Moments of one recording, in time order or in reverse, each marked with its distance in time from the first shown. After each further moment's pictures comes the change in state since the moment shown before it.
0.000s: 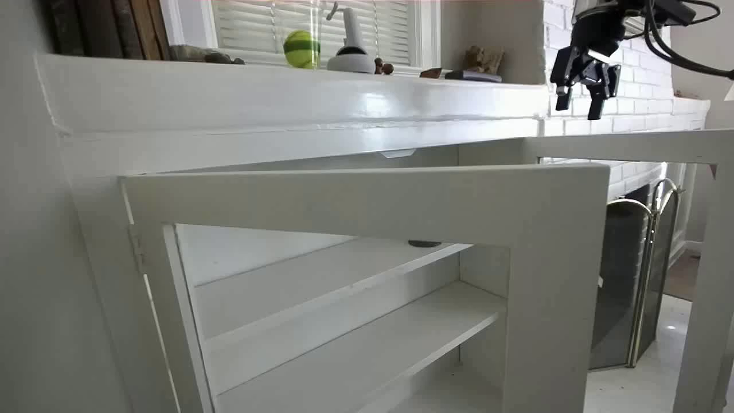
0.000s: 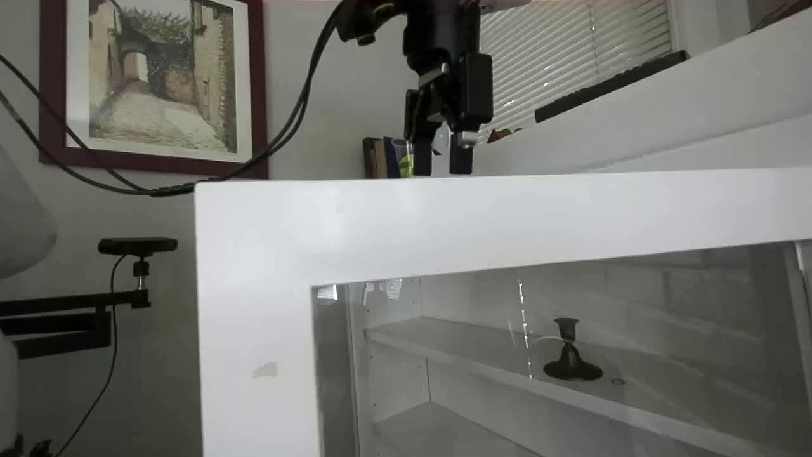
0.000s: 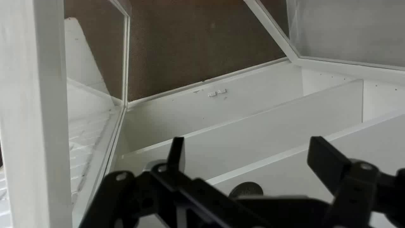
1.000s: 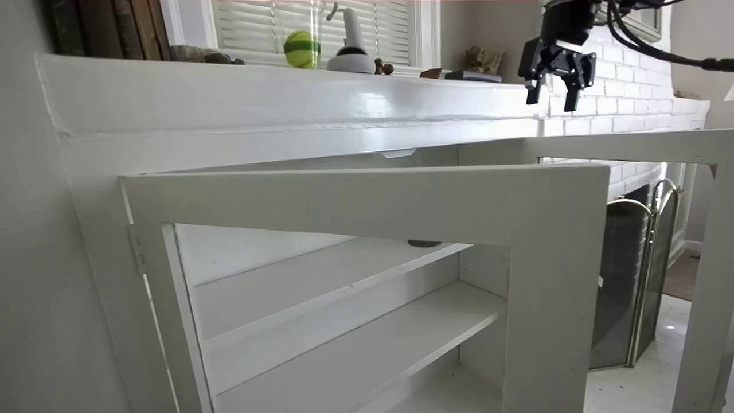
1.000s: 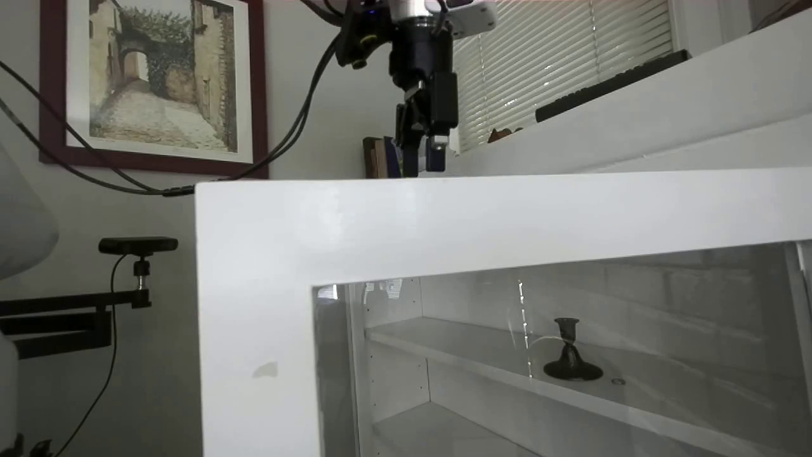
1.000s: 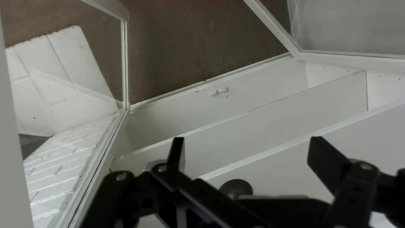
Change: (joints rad) arm -0.014 -0.011 0.167 0.018 0.001 -0.008 0.207
